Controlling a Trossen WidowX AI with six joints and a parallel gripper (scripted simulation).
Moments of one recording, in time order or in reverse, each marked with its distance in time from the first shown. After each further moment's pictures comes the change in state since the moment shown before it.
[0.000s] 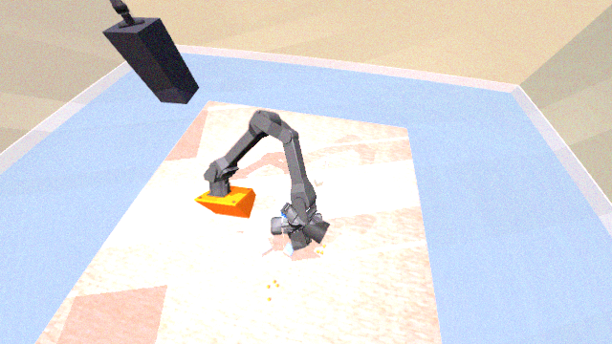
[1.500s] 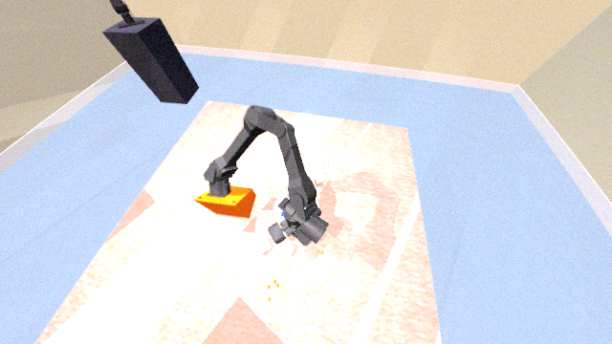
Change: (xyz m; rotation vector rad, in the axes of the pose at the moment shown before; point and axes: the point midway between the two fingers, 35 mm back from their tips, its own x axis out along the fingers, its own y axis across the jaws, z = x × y) arm -0.030 -0.005 -0.003 -0.496 0.005 0.000
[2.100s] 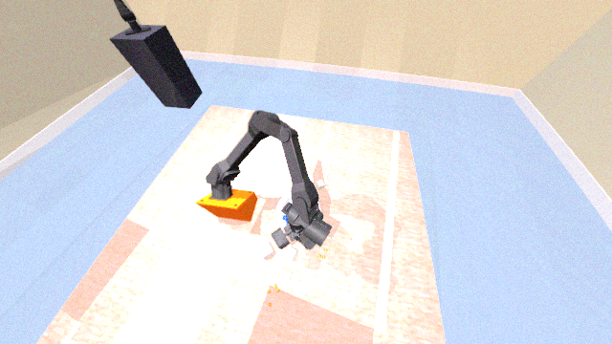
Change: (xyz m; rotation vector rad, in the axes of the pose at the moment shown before) arm 0.010 0.003 0.004 -0.039 -0.015 -0.003
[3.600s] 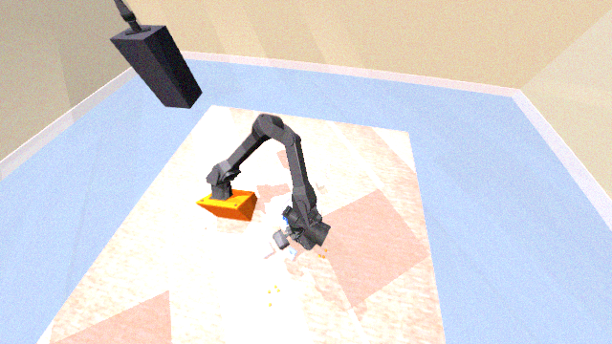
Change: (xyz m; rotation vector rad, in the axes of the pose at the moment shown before) arm 0.026 -0.001 -0.002 0.003 0.007 0.000
